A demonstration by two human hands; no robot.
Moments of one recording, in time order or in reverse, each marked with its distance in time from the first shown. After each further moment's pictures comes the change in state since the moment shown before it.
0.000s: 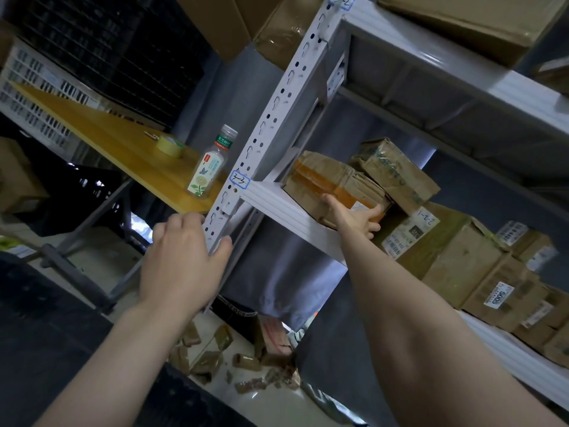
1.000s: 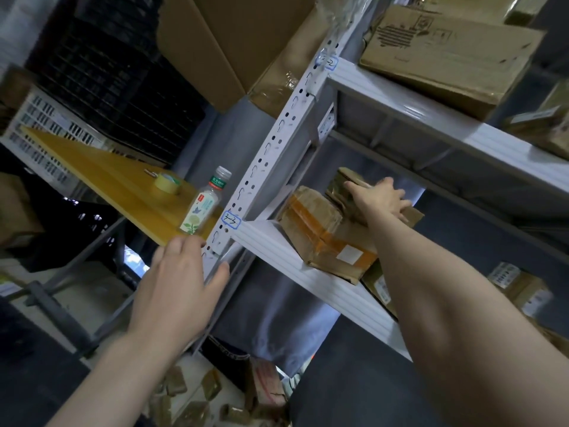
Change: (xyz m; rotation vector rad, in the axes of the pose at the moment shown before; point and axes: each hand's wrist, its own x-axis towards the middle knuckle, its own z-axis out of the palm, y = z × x) left_hand 0.018 0.021 -0.004 0.000 0.086 0.082; right_hand 0.048 -0.121 -0.054 -0.425 0.157 -0.373
